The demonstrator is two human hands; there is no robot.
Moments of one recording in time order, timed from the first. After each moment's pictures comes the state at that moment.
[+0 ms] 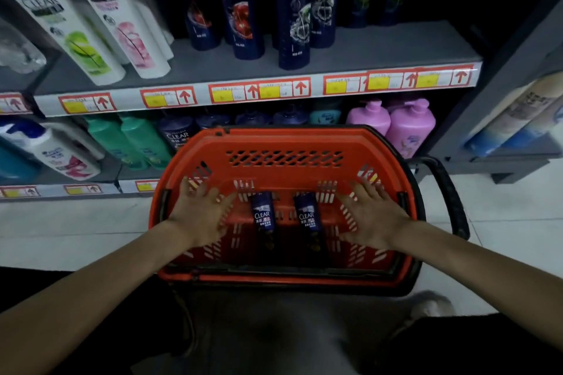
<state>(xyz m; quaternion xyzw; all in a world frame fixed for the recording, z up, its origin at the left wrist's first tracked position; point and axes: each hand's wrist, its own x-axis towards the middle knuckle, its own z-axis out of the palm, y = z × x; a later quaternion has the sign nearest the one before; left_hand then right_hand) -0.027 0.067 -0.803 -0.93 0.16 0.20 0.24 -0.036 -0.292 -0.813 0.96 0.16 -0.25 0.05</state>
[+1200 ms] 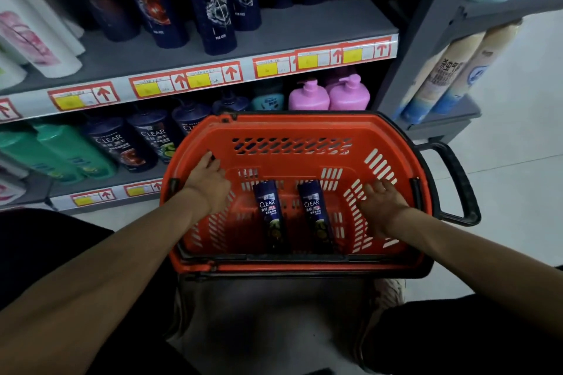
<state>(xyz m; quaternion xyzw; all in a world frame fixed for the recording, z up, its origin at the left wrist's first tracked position) 0.031 -0.042 -0.836 -0.89 0.27 0.20 0.31 -0.079 -0.387 -0.840 0.91 0.07 -0.33 0.25</state>
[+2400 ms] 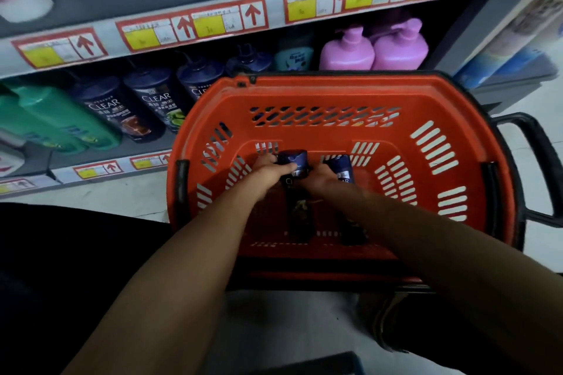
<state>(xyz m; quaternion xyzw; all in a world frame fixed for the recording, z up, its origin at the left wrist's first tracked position) 0.041 -0.101 -0.944 -0.80 -0.16 0.32 -0.48 0.007 -0.239 -0.941 0.81 -0.25 -0.31 -0.43</state>
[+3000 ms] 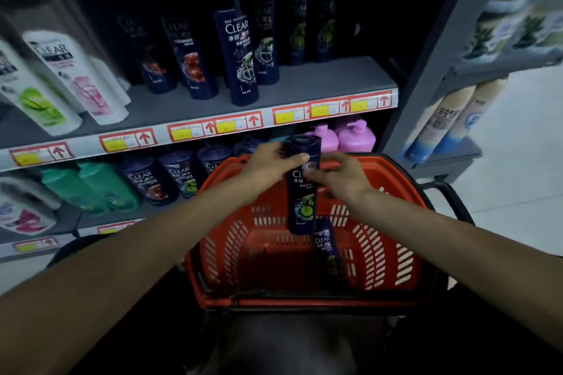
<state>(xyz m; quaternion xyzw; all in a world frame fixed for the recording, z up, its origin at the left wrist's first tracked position) 0.035 -0.123 -0.711 -0.81 0.09 0.15 -0.55 -0.015 -0.290 -0.730 0.78 -0.19 -0.04 -0.60</state>
